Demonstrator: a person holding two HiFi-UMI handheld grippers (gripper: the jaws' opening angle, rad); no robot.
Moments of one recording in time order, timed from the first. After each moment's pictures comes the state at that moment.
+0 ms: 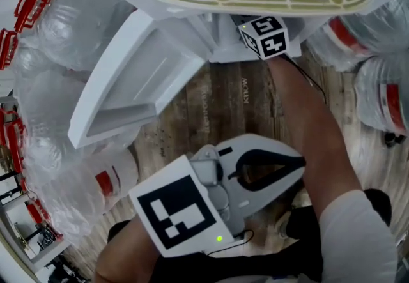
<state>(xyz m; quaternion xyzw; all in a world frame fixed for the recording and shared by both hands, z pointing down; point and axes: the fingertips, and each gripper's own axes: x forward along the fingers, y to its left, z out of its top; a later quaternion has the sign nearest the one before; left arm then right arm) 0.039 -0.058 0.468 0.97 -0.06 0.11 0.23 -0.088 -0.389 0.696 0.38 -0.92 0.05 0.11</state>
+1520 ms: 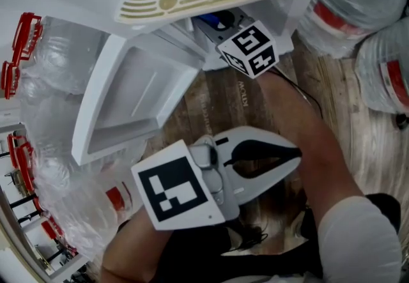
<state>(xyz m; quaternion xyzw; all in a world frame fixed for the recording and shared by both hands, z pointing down) 0.055 -0.052 0.497 0.95 -0.02 0.11 0.28 -0.107 -0.338 0.637 0.33 -0.94 0.05 0.02</state>
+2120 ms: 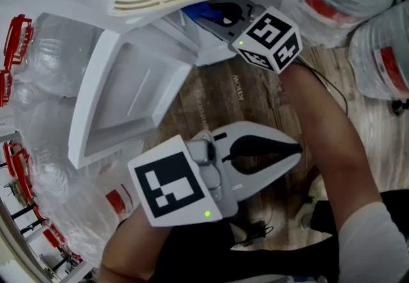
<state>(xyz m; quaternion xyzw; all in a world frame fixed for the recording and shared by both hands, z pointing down) 0.050 -0.043 0.492 0.95 0.00 0.10 0.29 -0.086 -0.302 0.602 0.26 -0.96 0.03 0.07</state>
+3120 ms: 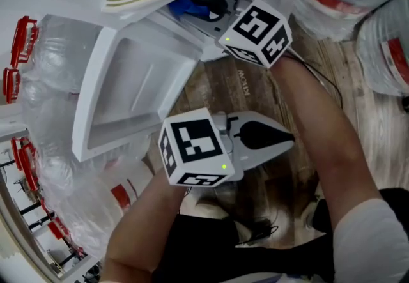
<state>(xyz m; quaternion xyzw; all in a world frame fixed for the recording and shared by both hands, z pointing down) 0.057 -0.022 0.571 0.93 0.07 0.17 0.32 -0.110 -0.293 0.580 0.24 -0.97 0.00 0.01</state>
